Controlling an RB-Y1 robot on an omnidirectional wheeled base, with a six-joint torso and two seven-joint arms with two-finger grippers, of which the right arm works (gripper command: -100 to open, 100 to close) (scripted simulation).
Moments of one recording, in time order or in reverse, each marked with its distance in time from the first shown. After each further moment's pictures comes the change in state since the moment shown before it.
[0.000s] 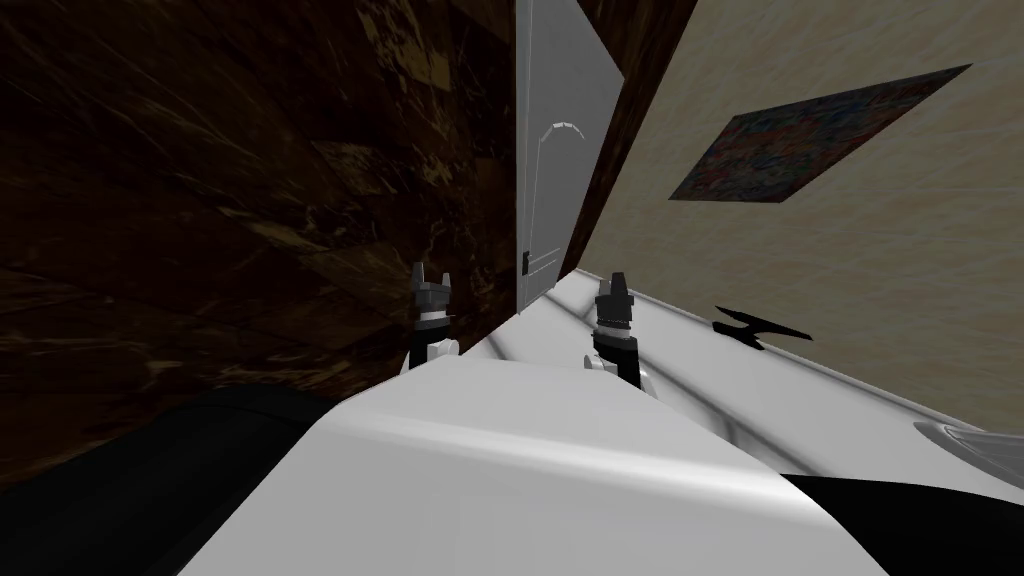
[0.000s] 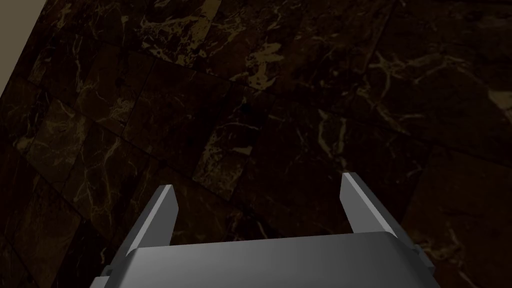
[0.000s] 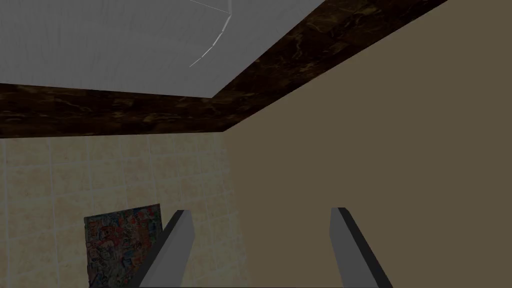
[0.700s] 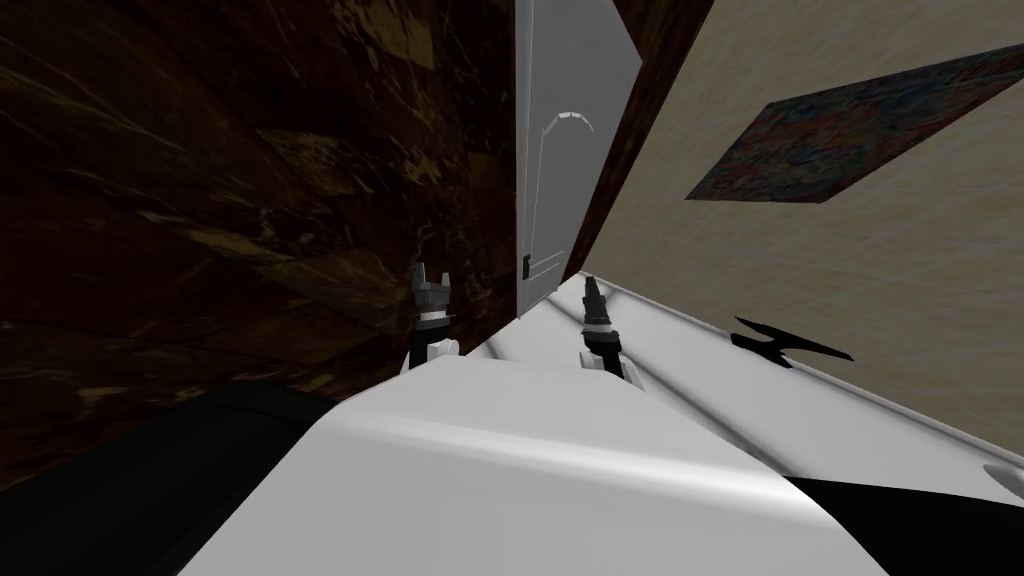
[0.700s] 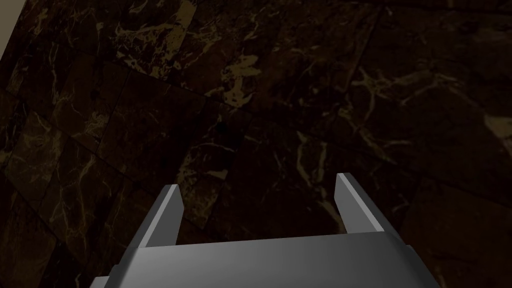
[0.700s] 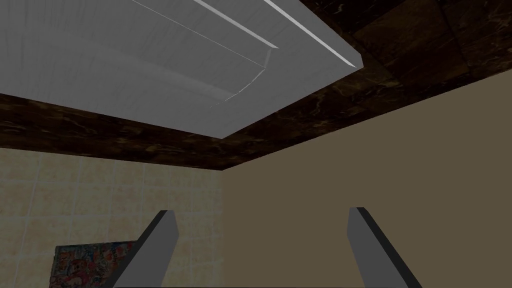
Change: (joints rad) arm -0.083 -0.049 0.011 0.150 0.135 -0.018 0.064
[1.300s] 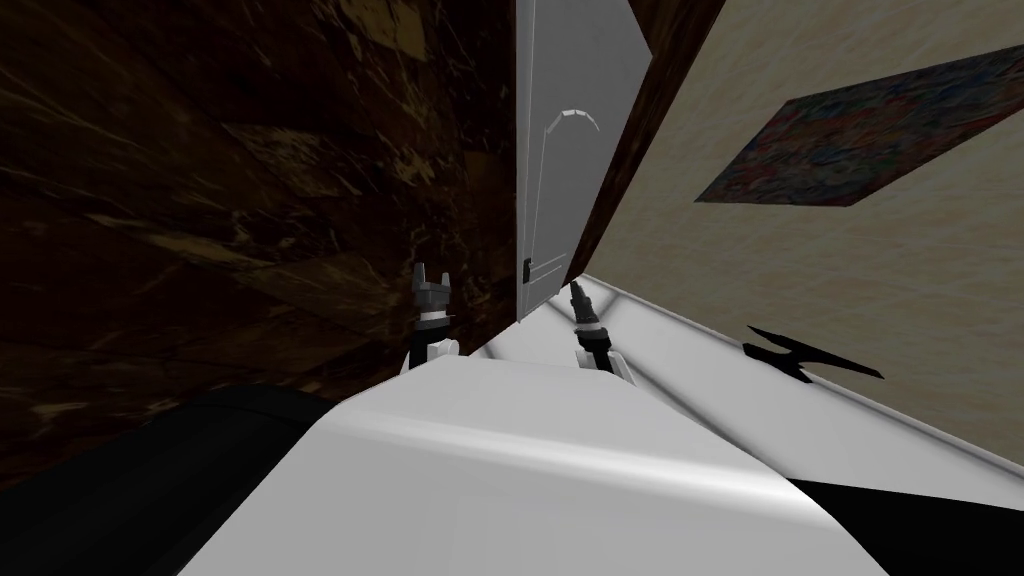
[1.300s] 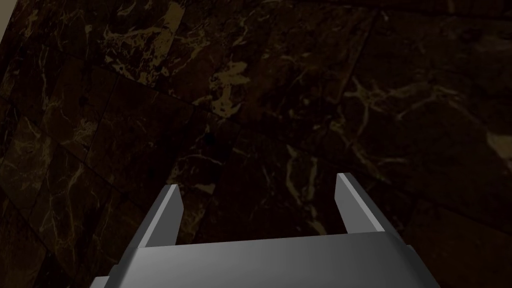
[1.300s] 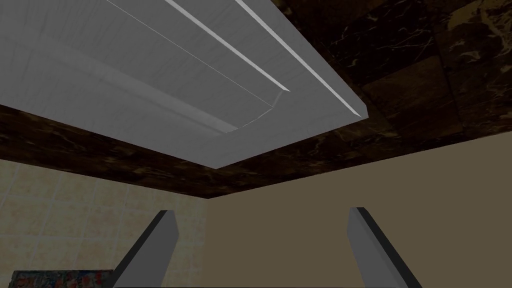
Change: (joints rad) arm -0.055 -0.023 0.017 0.106 0.102 -0.018 0.054
